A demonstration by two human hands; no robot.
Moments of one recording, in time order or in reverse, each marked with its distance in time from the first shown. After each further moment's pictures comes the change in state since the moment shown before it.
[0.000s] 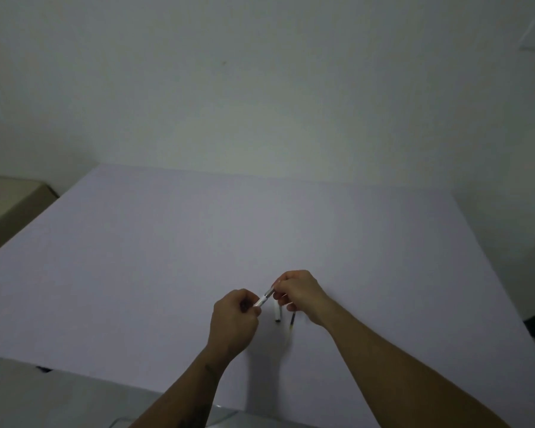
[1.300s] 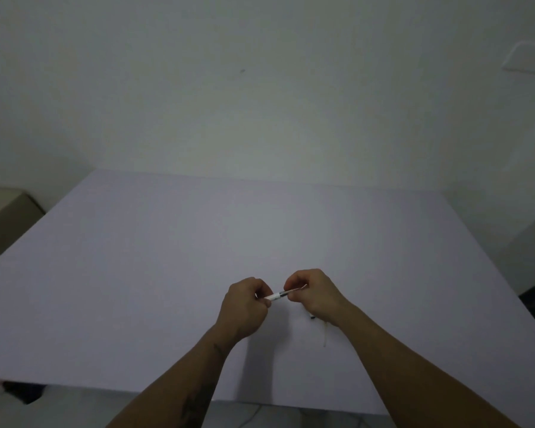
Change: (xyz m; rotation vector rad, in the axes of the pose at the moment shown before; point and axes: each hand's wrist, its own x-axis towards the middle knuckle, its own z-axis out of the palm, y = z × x) left_hand 0.036 -0.026 -0.084 0.129 -0.204 0.185; right_hand -0.022 -0.018 0.071 -0.305 0.137 -0.221
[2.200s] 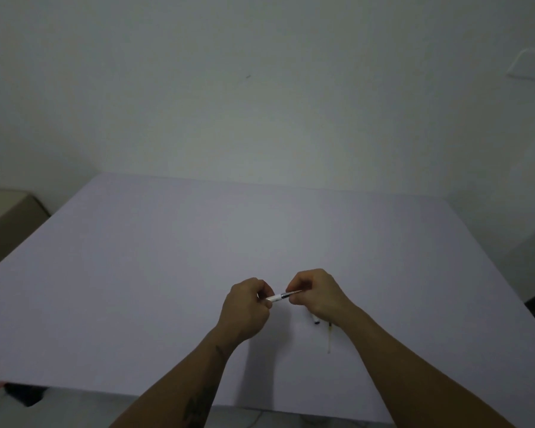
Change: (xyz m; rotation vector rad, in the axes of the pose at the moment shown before) left_hand 0.001 0.000 -0.008 0.032 0.028 0.020; right_hand 0.007 -0.005 -0.001 -0.070 0.004 -0.065
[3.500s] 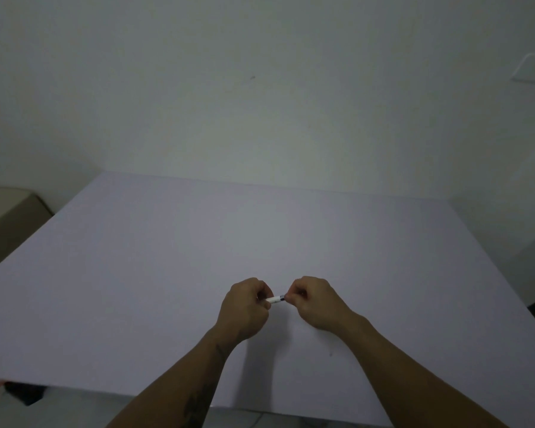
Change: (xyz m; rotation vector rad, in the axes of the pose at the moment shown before) left_hand 0.003 -0.005 -0.005 0.039 -0.009 0.020; right_hand -0.003 0.003 0.013 -0.174 0.011 -0.098
